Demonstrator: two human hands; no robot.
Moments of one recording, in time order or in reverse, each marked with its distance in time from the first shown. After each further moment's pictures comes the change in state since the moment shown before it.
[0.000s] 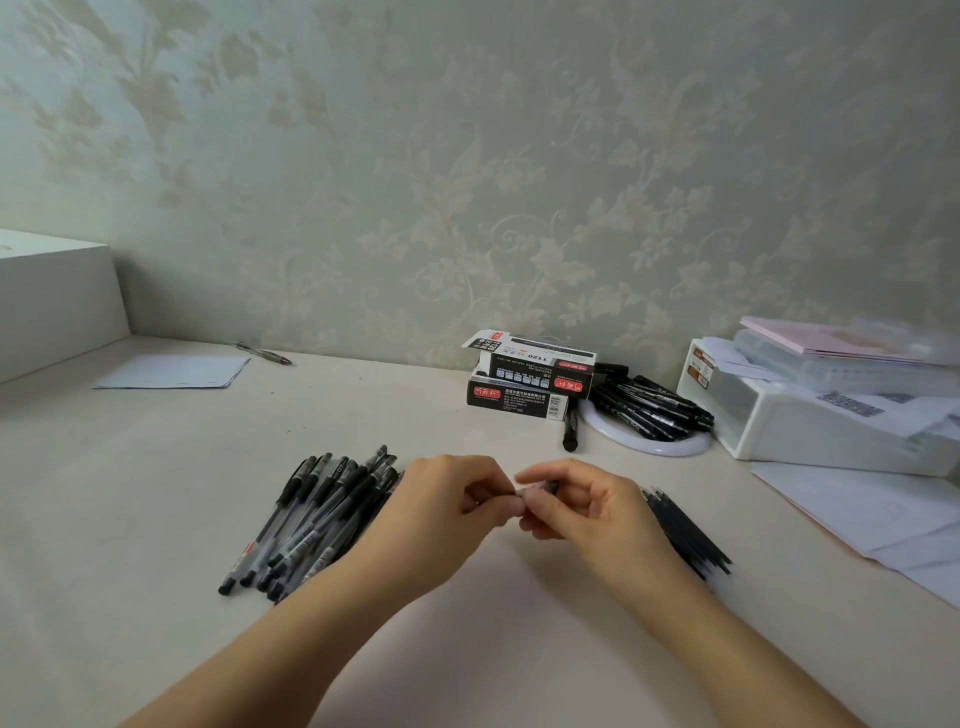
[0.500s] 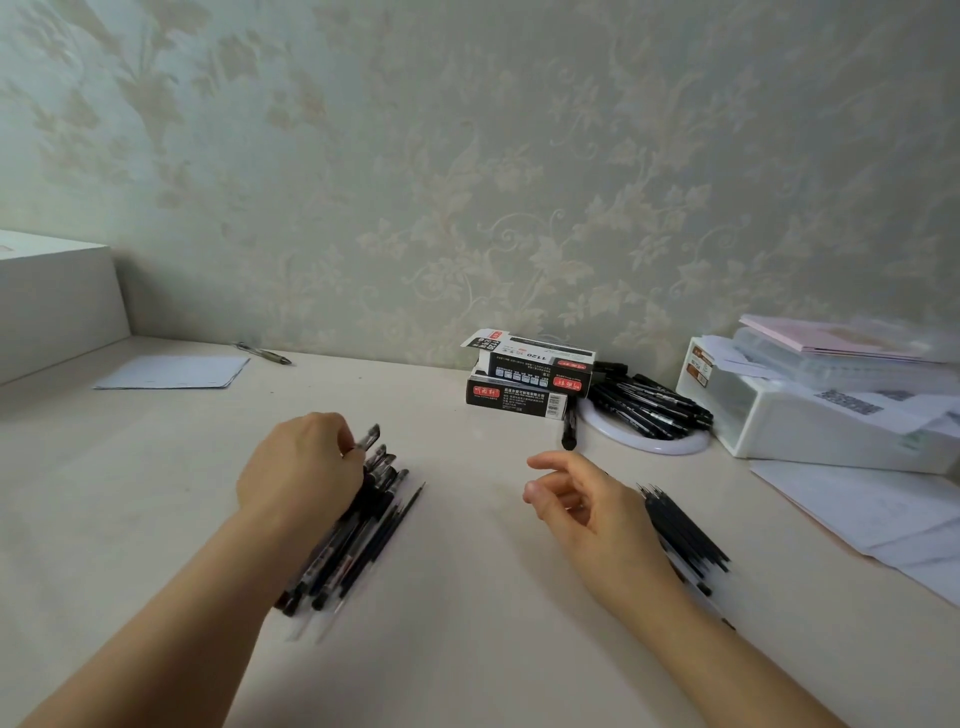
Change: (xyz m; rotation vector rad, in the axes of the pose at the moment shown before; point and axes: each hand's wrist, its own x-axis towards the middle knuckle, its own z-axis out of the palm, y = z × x) left_hand 0.008 -0.041 -0.069 0.574 0.274 -0.482; right_hand -0.001 0.009 0.001 -0.421 0.156 -0.118
